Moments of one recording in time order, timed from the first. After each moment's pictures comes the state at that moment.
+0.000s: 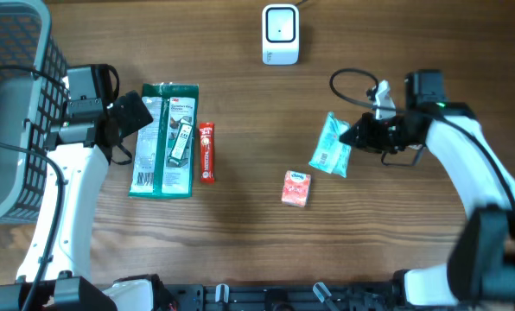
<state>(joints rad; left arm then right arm) 0.09 1.42 1.13 -0.74 -0.19 -0.39 -0.03 1.59 1.07 -0.78 -0.73 0.04</state>
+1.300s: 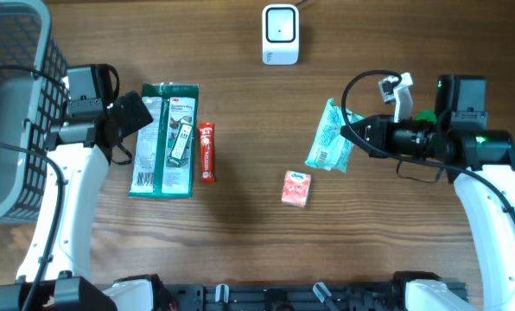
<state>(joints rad) 0.09 1.42 1.13 -0.74 -0.19 -0.39 -0.03 1.28 1.09 -0.86 -0.85 0.03</state>
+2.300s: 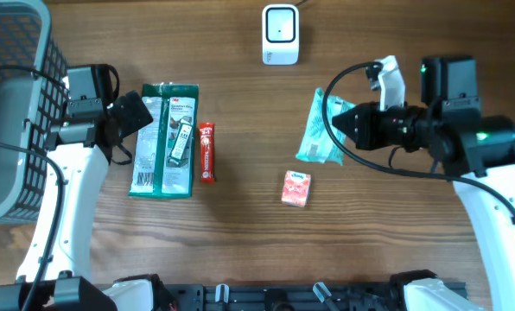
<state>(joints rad) 0.09 1.42 1.13 -0.74 -0.19 -0.39 0.16 1.29 1.40 -1.06 -0.59 0.11</state>
